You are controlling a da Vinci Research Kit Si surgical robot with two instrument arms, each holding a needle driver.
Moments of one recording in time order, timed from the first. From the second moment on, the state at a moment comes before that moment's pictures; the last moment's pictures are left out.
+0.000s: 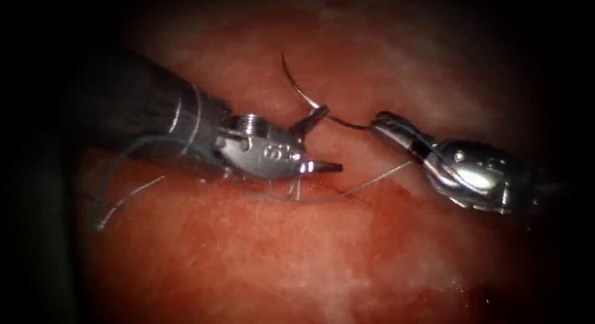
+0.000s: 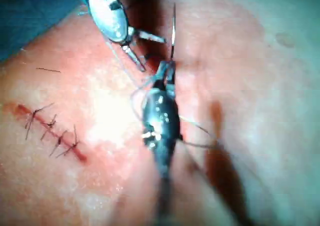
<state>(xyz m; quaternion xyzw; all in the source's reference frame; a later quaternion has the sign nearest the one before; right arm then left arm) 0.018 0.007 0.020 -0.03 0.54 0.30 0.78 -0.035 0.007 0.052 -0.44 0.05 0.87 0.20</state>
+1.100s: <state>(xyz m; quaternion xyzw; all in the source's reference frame) 0.022 0.006 0.014 -0.15 0.48 -0.28 0.82 -0.032 0.011 0.051 -0.17 -0.22 0.94 0.17</state>
